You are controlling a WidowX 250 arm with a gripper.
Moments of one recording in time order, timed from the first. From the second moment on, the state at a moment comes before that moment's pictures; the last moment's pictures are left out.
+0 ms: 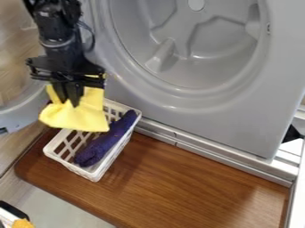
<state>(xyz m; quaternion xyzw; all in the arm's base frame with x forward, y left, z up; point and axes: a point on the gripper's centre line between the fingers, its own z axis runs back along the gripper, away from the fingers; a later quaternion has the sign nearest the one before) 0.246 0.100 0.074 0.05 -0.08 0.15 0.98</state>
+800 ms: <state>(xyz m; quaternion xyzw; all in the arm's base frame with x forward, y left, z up) 0.254 0.087 0.066 0.05 -0.07 0.14 0.99</state>
